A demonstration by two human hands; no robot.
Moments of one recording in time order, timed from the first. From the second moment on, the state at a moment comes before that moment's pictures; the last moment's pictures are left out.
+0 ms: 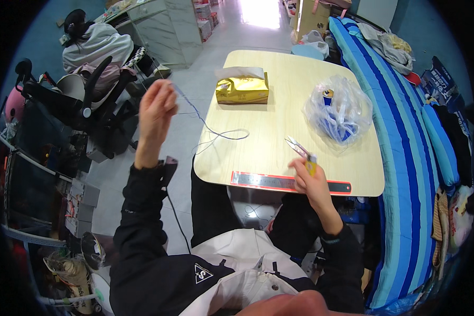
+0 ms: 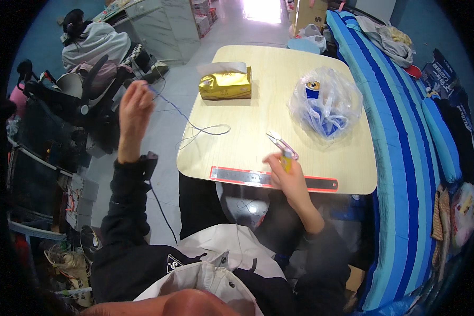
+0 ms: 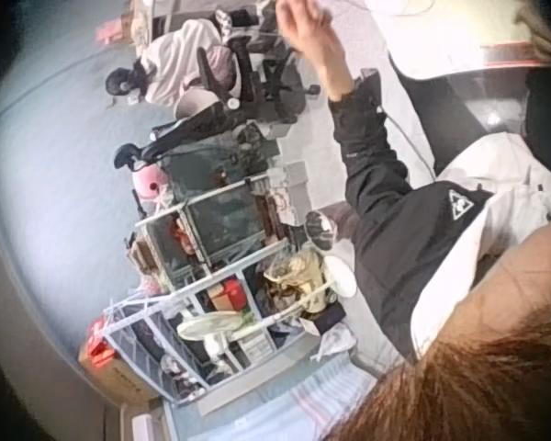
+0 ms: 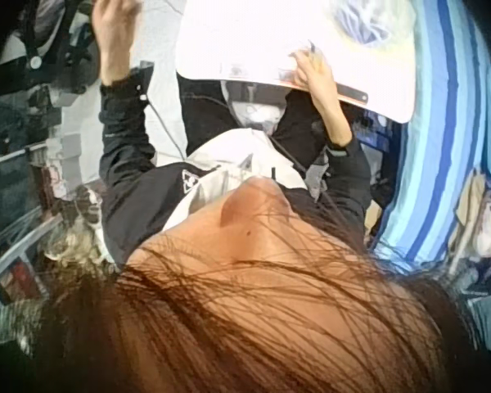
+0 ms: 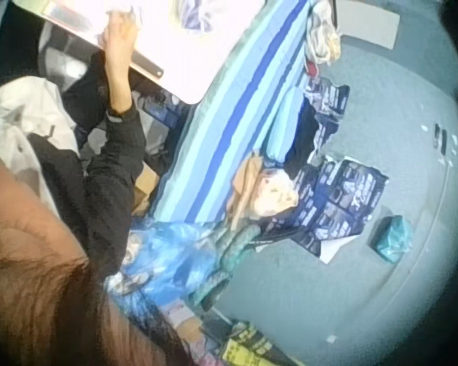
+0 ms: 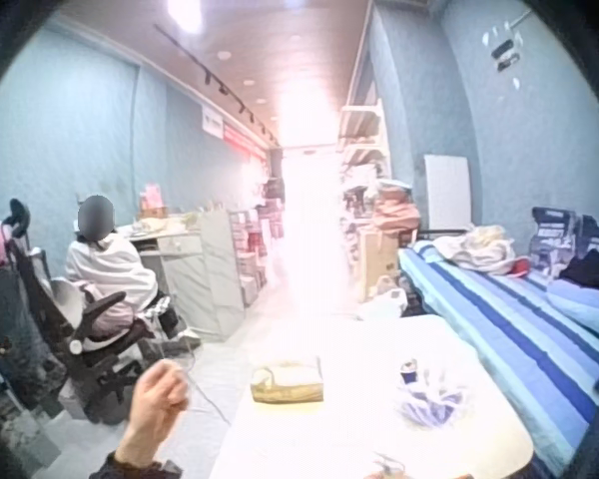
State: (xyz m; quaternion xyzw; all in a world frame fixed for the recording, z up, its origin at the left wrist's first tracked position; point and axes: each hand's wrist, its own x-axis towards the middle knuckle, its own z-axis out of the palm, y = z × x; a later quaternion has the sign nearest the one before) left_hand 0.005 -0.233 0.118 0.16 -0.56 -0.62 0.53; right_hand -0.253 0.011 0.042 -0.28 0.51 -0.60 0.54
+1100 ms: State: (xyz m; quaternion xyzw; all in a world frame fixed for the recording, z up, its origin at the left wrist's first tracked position) left_hand -0.145 -0.264 0.273 0.18 -0.83 -0.28 0.43; right_hand -0.339 0.116 0.060 -0.29 0.48 -0.63 0.53
